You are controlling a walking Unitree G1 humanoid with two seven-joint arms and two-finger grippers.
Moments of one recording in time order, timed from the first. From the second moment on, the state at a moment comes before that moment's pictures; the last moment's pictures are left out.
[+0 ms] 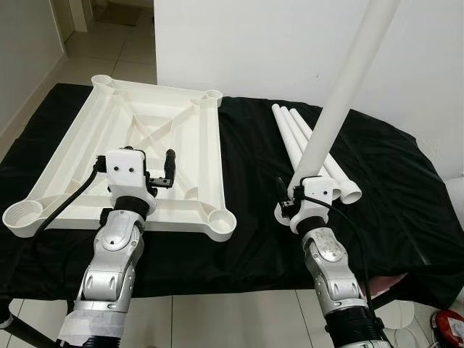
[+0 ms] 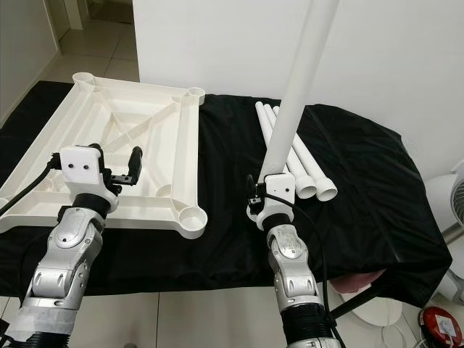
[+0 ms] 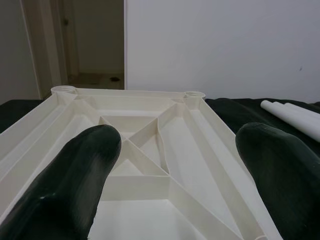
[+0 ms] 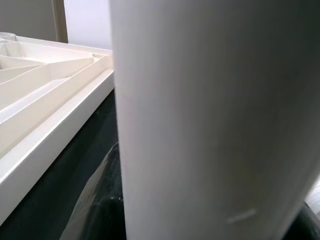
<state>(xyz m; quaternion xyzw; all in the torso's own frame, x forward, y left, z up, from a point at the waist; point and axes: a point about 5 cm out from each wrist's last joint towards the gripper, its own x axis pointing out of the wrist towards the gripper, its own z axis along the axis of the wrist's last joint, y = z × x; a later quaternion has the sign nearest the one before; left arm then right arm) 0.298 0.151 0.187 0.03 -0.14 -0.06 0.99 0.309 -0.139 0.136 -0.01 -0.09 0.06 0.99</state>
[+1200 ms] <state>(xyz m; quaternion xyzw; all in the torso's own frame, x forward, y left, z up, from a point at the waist) 0.299 0.151 0.187 0.03 -0.14 -0.06 0.99 0.309 -0.140 0.137 -0.01 -0.09 0.05 0.99</state>
